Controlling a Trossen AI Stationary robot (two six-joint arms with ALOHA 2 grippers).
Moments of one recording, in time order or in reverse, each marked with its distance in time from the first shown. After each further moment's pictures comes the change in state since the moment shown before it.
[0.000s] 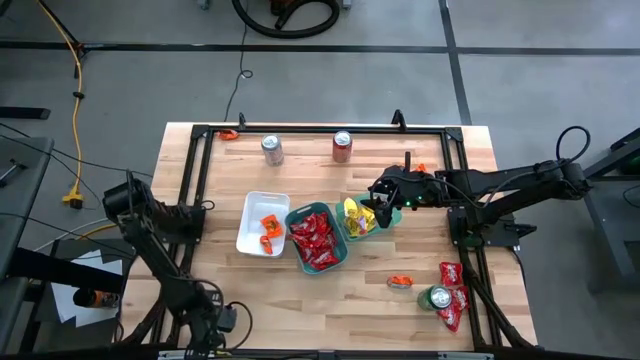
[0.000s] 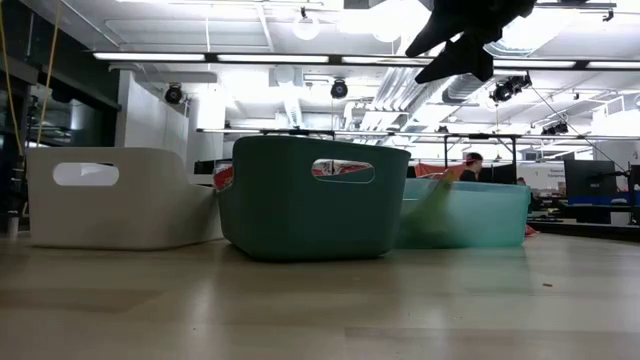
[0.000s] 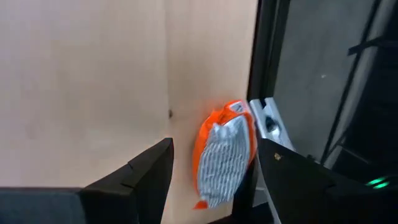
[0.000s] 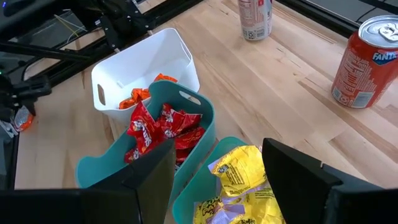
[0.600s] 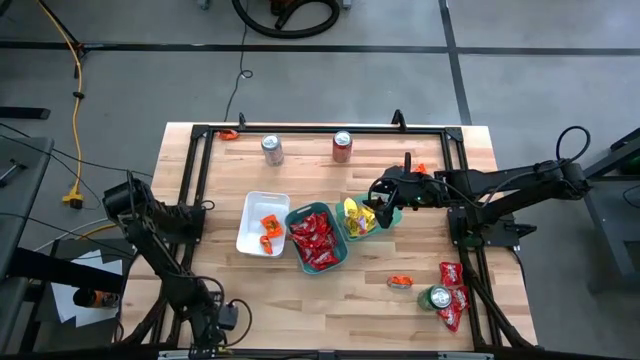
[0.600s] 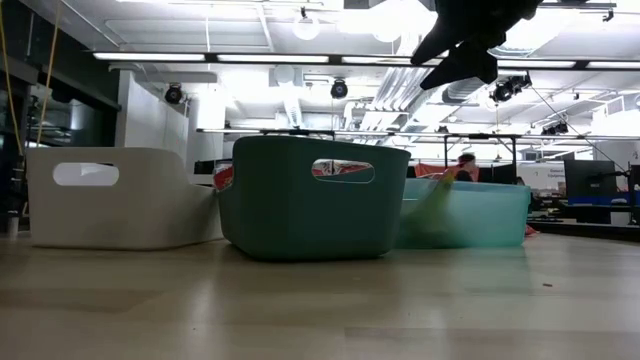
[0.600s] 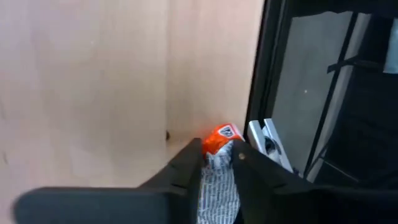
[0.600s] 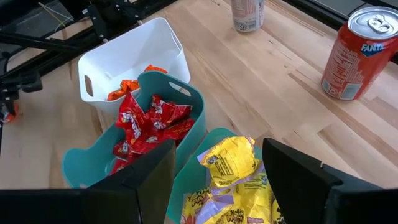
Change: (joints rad) left arm -0.001 -0.001 -0.082 0.164 -0.024 -0.061; right arm 0.000 0.000 0.000 -0.045 0.013 -0.002
